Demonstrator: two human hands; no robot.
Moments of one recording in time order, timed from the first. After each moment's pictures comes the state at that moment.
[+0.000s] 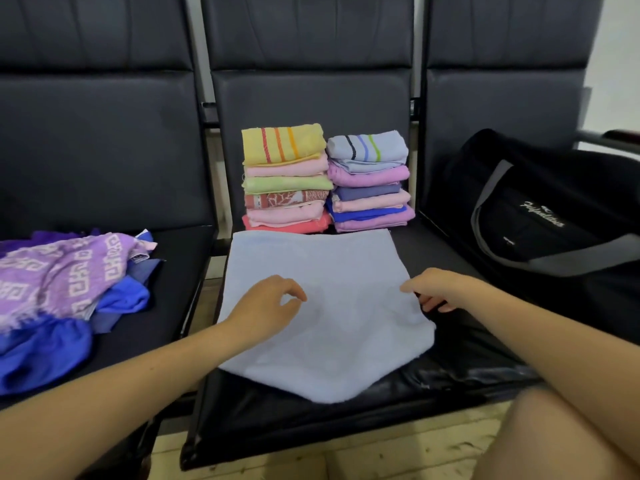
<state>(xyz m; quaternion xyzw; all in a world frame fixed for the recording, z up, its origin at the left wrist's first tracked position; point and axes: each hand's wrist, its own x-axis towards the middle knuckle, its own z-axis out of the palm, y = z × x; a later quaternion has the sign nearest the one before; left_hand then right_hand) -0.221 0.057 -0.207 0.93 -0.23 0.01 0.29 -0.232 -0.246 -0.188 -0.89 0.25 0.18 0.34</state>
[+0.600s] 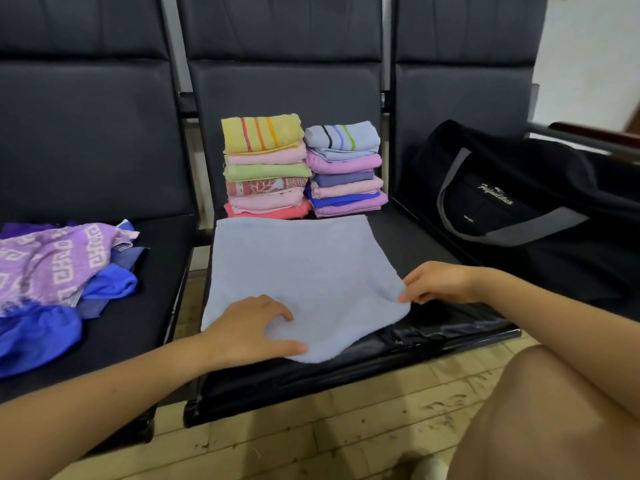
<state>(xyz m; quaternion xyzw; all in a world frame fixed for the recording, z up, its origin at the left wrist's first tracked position) -0.280 0.081 -0.209 0.93 -0.31 -0.12 0.15 -0.300 -0.272 -0.185 -0.86 0.08 0.22 0.46</state>
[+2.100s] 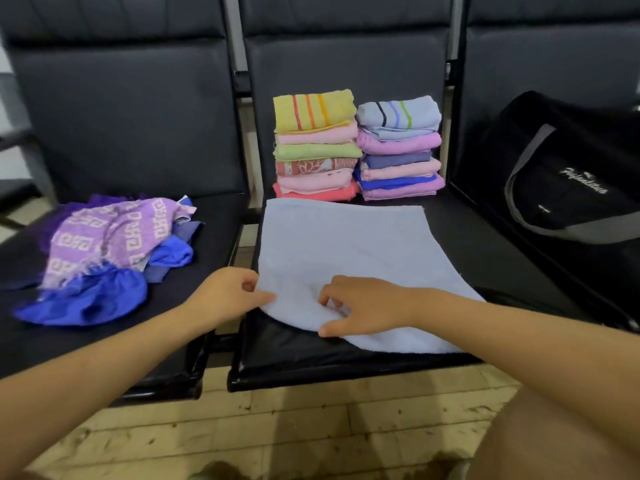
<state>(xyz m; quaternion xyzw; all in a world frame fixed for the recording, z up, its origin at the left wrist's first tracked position) -0.273 0.138 -0.192 0.96 -0.06 -0.05 0.26 -0.296 -0.103 -0.195 -0.94 -0.28 0.15 0.12</state>
